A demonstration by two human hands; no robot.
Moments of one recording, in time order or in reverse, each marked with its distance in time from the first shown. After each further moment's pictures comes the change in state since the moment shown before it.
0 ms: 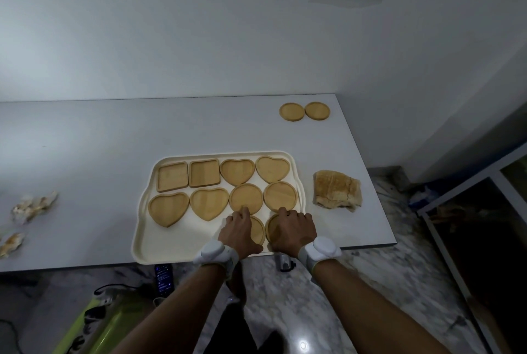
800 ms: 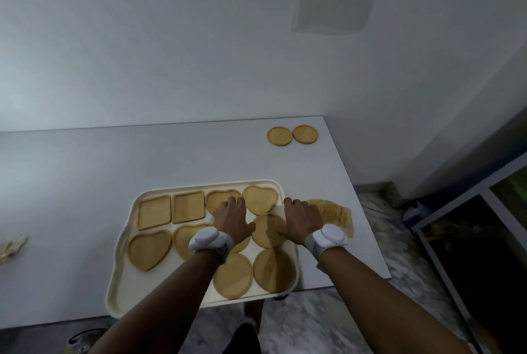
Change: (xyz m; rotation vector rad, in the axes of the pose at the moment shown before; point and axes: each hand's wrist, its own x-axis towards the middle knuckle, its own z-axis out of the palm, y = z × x) left_hand 0.082 0.028 -0.071 0.062 0.161 0.075; right_hand 0.070 0.050 -0.075 0.020 0.024 0.008
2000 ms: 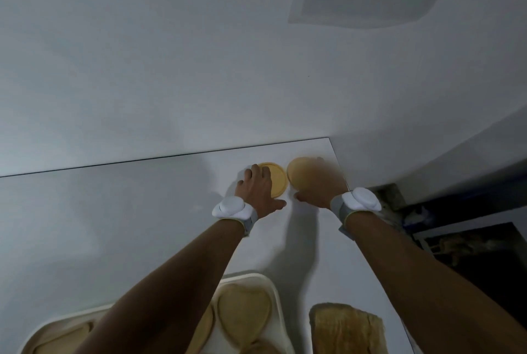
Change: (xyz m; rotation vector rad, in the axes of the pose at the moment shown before) left_hand 0.329 0.069 -0.026 -0.029 -0.075 0.119; right_hand 0.297 0.126 -0.082 0.042 -0.113 0.250
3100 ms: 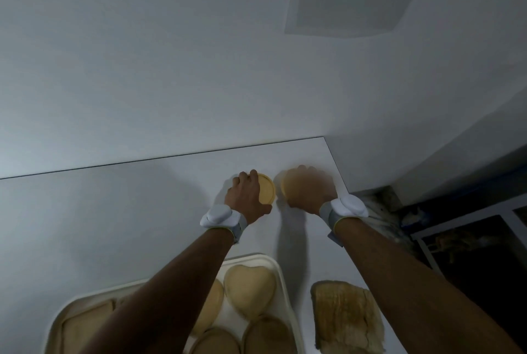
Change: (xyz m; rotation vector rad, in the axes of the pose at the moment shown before) left_hand -0.062 -0.013 -0.023 -0.023 0.014 -0.046; right_hand -0.057 -0.032 0.002 0.003 0.073 0.012
